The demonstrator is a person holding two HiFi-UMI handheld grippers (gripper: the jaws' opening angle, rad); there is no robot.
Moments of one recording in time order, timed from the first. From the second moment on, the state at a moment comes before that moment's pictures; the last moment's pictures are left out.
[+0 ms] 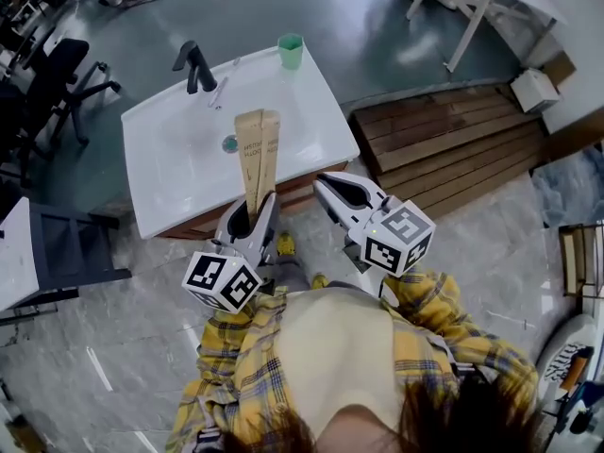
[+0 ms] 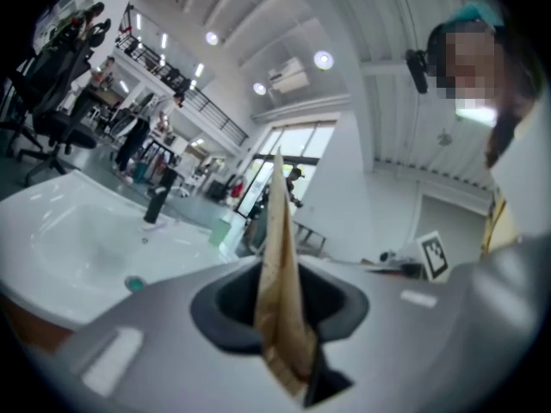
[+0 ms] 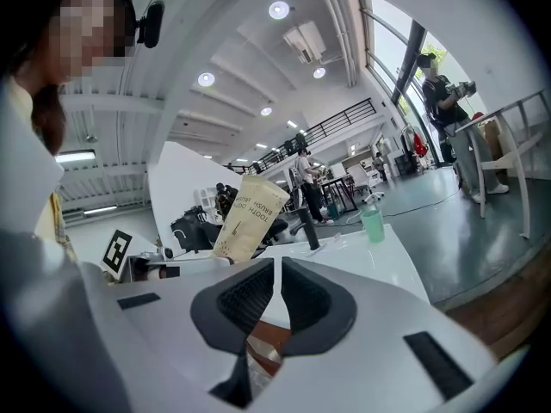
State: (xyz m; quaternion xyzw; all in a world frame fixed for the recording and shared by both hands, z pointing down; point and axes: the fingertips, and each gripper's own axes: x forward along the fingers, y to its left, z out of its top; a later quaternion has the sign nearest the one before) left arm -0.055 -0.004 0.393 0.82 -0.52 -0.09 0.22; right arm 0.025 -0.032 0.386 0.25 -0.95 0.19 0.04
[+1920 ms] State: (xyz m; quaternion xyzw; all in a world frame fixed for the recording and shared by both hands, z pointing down) left arm -0.073 -0.168 0.394 0.88 -0.36 -0.15 0.29; right arm -0.056 -0.221 0.351 0.16 -0.95 0.28 -0.01
